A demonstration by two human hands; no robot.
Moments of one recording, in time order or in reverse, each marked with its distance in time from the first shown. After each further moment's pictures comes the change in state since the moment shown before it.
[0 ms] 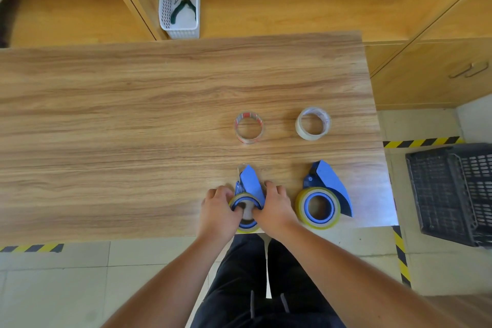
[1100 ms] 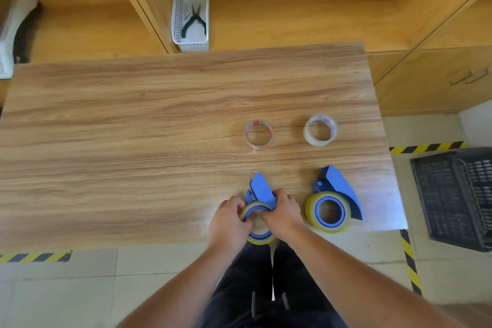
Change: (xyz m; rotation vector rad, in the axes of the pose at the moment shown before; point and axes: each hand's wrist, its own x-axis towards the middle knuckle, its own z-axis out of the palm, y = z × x) left_hand -0.015 -0.006 -0.016 -0.012 -0.039 0.029; right_hand -0.008 -0.019 0.004 0.135 -0.019 0.151
